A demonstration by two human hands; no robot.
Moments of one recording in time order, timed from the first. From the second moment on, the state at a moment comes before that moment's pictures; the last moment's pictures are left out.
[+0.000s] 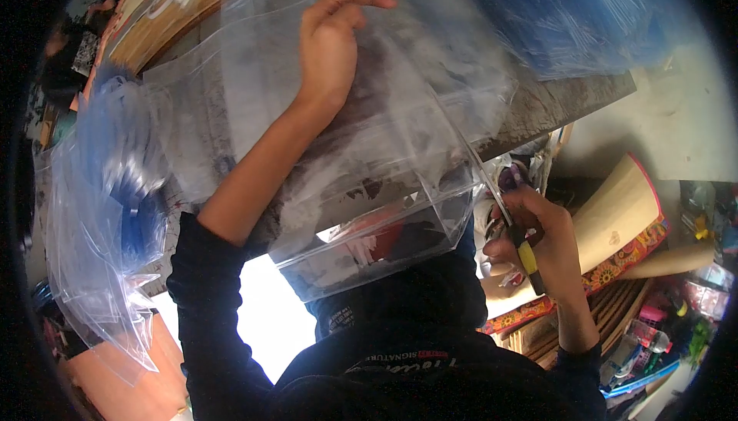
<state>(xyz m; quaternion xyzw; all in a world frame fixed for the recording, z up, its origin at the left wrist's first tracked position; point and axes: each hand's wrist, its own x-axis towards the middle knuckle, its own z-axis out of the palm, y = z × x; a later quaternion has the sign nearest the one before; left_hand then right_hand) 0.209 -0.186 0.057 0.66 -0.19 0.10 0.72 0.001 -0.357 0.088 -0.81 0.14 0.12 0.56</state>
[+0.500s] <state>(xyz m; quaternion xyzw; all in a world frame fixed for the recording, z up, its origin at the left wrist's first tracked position) 0.213 -0.183 0.053 0.68 -0.21 0.09 0.70 0.009 -0.355 0.087 -0.81 0.13 0.11 0.57</state>
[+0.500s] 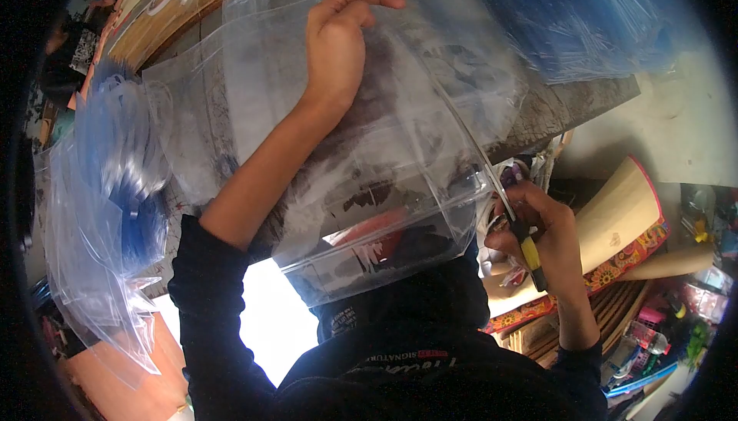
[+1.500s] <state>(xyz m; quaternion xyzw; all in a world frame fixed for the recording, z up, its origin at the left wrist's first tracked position) 0.211 -0.185 0.055 0.67 -0.18 0.09 0.71 0.022 -0.359 0.091 -0.79 0.10 0.11 0.60</state>
